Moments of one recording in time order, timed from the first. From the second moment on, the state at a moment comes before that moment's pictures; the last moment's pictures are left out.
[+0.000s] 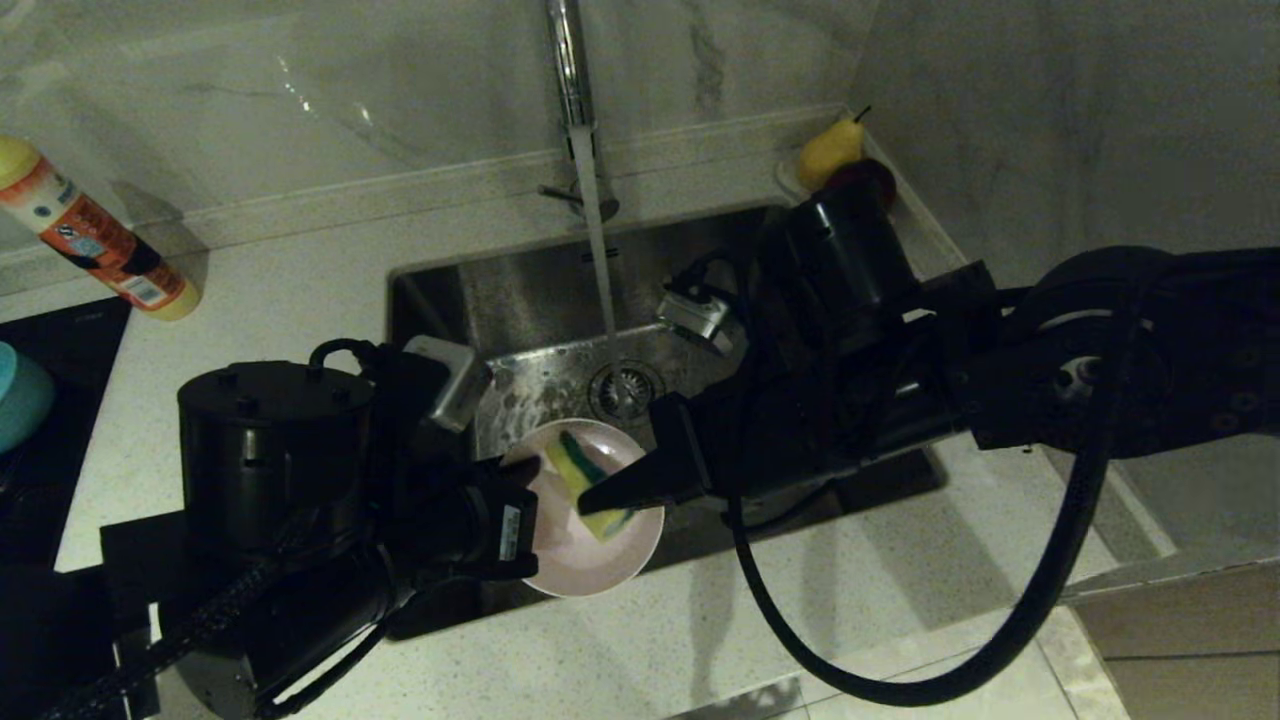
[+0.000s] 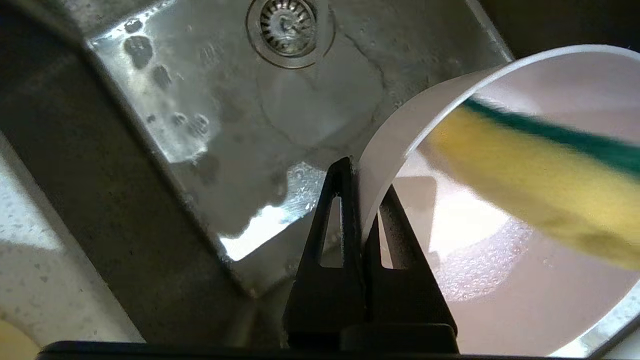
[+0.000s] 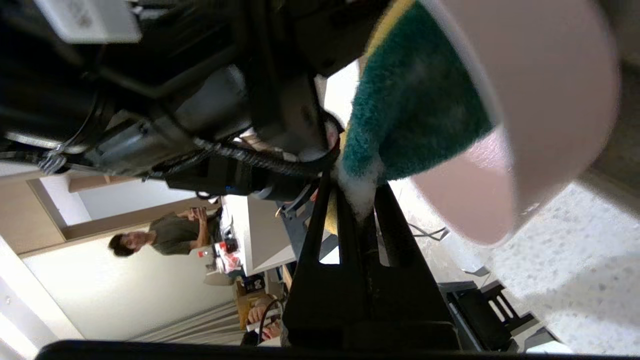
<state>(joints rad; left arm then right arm) -0.71 1.50 -0.66 -0.53 0.33 -0.02 0.79 1.89 -1.59 0.26 0.60 0.52</state>
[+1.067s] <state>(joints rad) -0.72 1.50 -0.58 -0.63 0.33 0.05 0.78 1.90 -1.73 0.38 0.48 0.52</state>
